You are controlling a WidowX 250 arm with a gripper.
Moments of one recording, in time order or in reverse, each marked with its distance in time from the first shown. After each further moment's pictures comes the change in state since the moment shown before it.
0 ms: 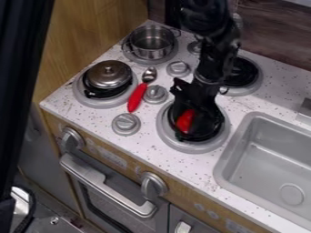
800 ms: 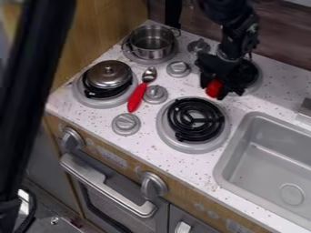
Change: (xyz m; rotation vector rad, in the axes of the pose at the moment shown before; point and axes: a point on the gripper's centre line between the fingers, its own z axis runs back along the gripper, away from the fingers) arm 0.084 0.024 0.011 0.045 -0.262 0.171
